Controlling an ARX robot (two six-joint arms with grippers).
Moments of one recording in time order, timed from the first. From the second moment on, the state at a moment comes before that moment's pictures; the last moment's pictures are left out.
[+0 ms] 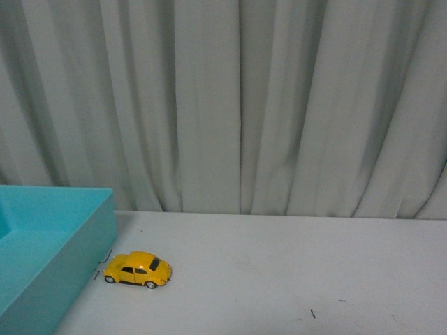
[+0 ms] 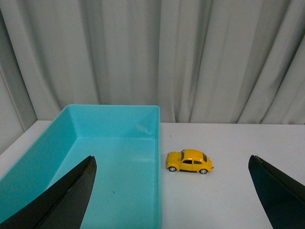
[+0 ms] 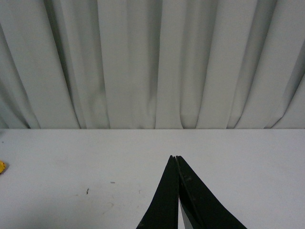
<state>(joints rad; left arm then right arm) 0.00 0.01 0.01 0.00 0.00 0.00 -0.01 0.00 0.02 0.01 0.00 -0.02</state>
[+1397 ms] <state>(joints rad) 0.01 1.09 0.75 0.03 -0.09 -0.15 -0.01 0.00 0.01 0.00 0.00 -0.01</state>
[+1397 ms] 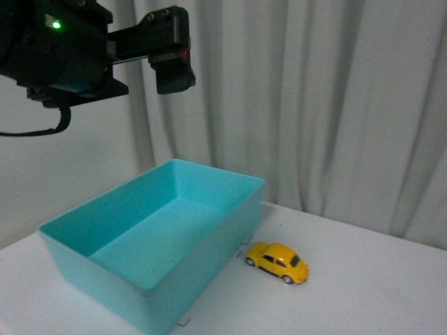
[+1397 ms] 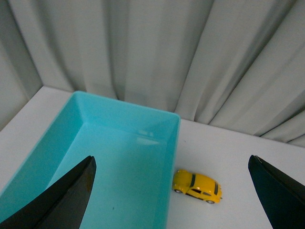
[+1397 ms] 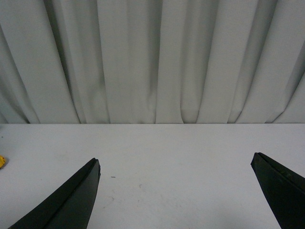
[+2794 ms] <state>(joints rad) -0.23 2.24 1.75 -0.78 -0.04 1.55 -0.01 0.00 0.01 0.00 0.00 -0.01</state>
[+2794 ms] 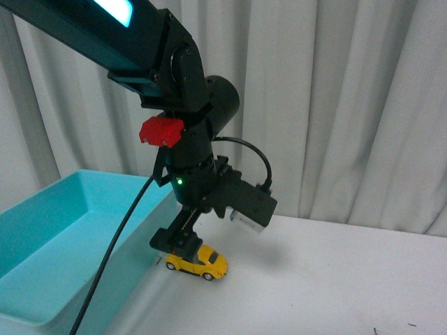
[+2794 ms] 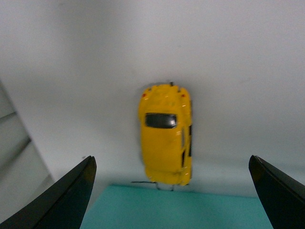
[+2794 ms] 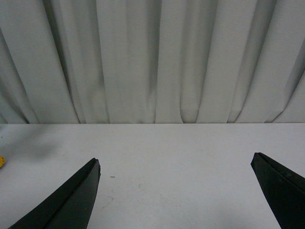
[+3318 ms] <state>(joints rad) -0.22 2.39 1.85 -0.79 -0.12 1.34 -0.01 0.00 0.01 0.00 0.00 -0.01</state>
